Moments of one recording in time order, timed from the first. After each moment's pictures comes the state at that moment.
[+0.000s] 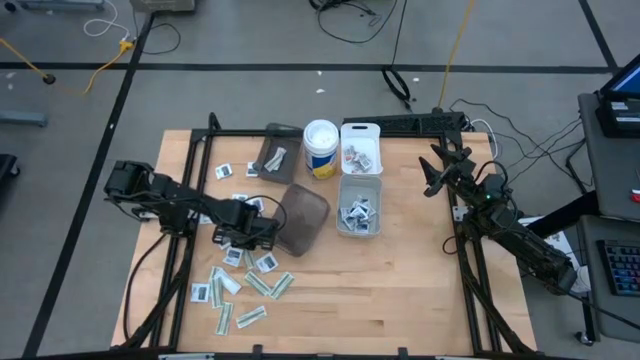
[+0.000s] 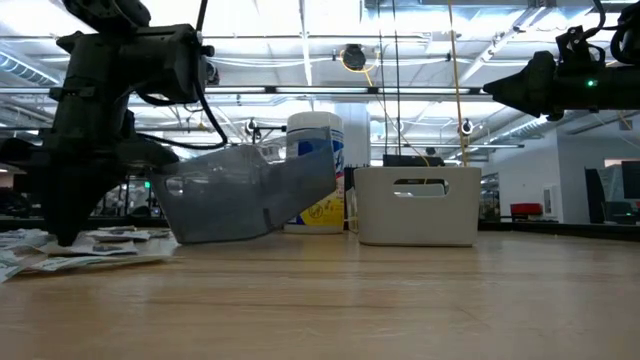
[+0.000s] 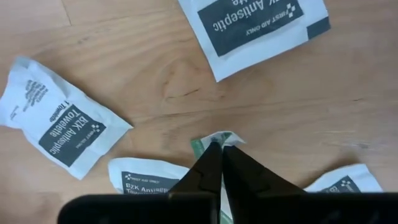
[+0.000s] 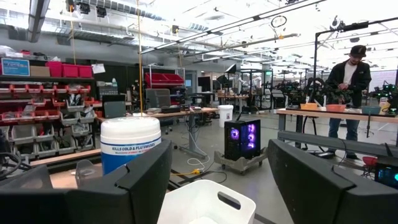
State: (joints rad) left arm -0.14 1.54 0.74 -0.76 0.16 -1.59; right arm -0.74 0.01 0.01 0.25 -0.03 0.01
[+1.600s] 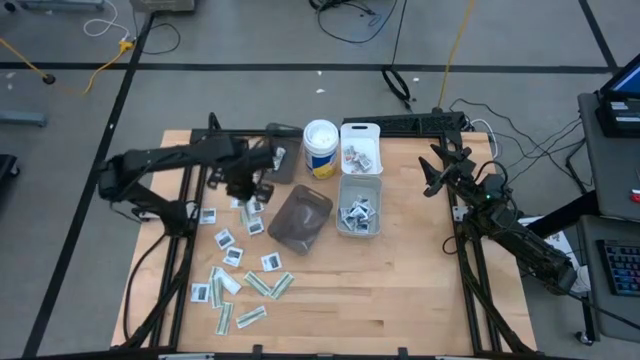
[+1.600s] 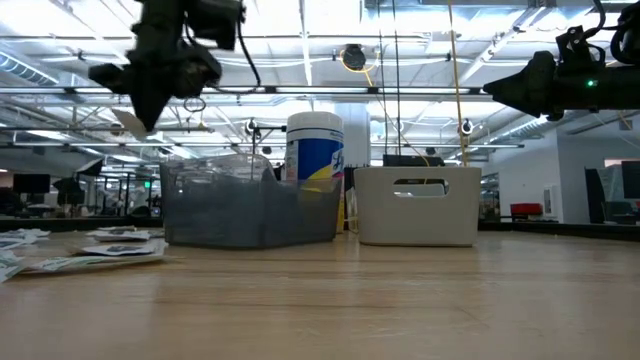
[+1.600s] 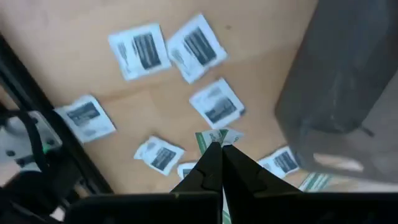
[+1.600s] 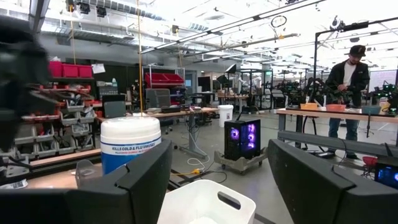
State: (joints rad) left arm 0.34 1.45 1.24 -1.40 0.15 -0.94; right arm -0.74 0.01 0.01 0.25 -0.03 0.01
